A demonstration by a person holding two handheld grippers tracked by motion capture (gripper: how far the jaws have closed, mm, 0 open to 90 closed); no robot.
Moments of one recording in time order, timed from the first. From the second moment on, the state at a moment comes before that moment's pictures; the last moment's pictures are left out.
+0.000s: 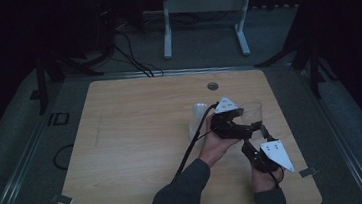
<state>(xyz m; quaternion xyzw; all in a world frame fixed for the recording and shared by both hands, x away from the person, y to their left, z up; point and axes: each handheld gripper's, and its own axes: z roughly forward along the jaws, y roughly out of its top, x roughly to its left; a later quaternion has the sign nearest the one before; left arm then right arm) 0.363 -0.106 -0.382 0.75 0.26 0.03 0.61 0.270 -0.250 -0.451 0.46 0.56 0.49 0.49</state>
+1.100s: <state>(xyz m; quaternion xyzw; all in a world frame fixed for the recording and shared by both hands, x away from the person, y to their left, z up) 0.347 -0.110 -0.382 0.77 0.23 0.12 0.59 0.276 -0.252 -0.448 0.45 0.61 0.47 0.45</state>
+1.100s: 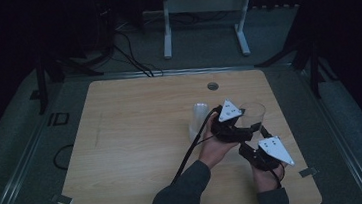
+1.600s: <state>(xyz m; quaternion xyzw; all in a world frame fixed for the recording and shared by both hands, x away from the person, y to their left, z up) 0.344 -0.114 -0.384 0.77 0.22 0.13 0.58 0.276 -0.253 -0.449 0.46 0.61 0.47 0.44</state>
